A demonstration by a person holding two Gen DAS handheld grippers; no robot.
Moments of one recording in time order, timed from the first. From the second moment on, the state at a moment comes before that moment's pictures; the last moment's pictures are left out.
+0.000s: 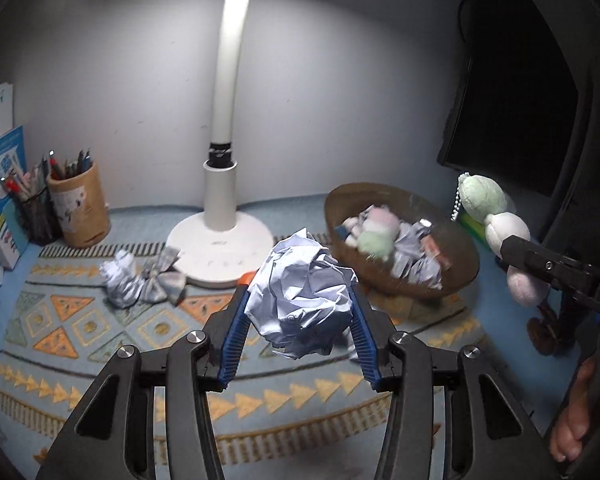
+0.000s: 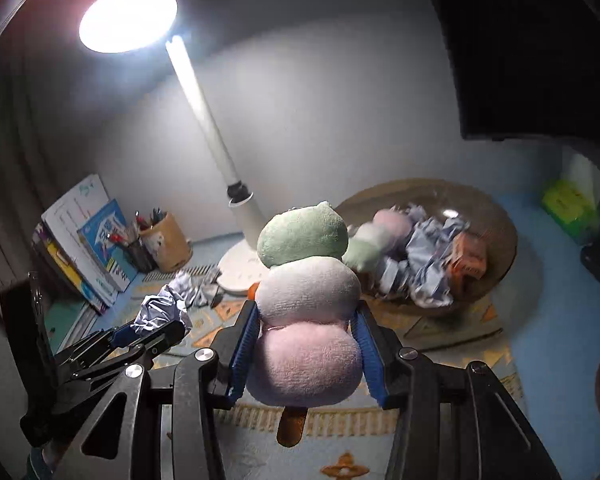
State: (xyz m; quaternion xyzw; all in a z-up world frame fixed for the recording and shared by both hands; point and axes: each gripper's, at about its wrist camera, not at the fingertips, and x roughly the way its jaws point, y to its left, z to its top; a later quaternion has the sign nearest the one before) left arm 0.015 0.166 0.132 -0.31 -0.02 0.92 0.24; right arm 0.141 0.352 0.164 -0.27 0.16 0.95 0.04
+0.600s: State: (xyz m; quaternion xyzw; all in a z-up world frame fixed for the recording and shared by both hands) left arm -0.080 0.316 0.129 -0.26 -0.06 0.92 0.29; right arm 0.055 0.496 0.152 -0.24 0.20 0.94 0.13
